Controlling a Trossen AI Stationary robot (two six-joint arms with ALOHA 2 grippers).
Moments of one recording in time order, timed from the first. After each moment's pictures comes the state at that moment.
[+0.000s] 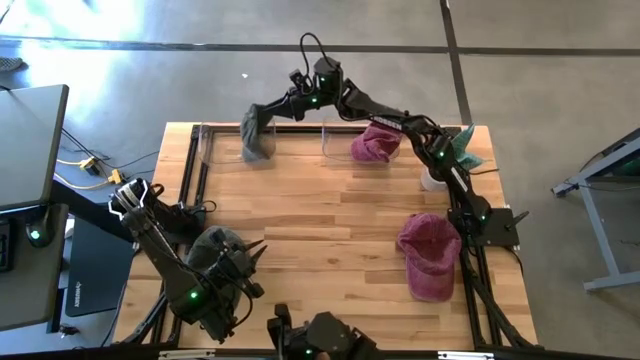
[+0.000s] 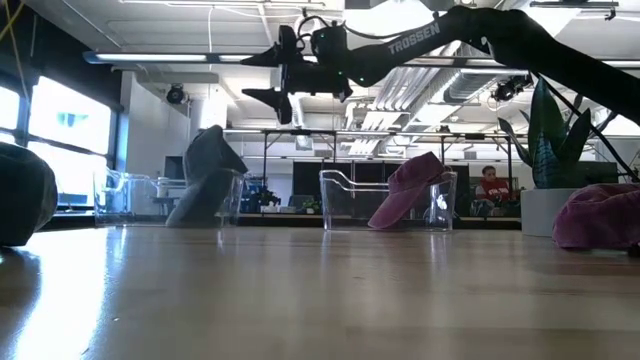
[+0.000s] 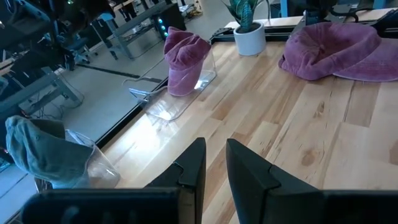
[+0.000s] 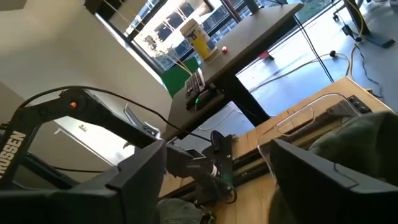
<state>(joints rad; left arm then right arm) -0.91 1.69 1.46 -1.57 -1.23 -1.55 -0.59 2.37 2.21 0.14 -0.82 0.67</state>
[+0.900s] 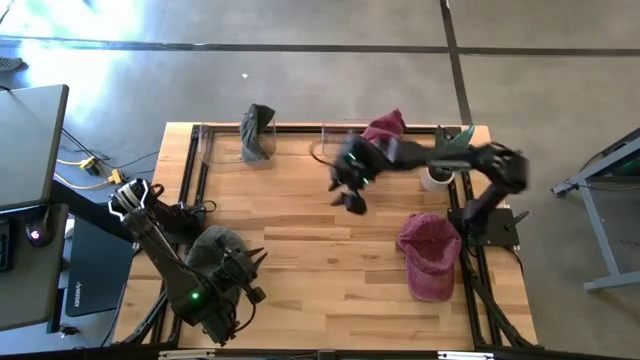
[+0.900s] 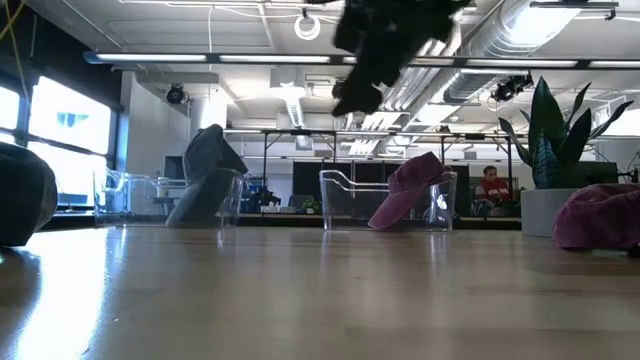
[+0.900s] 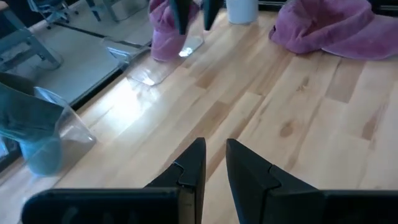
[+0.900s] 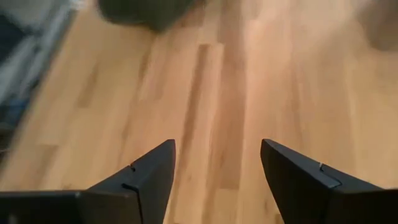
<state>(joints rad) -0.91 1.69 1.42 -1.44 -1.10 -1.55 -0.25 1.64 1.29 -0.47 -0.42 -0.13</state>
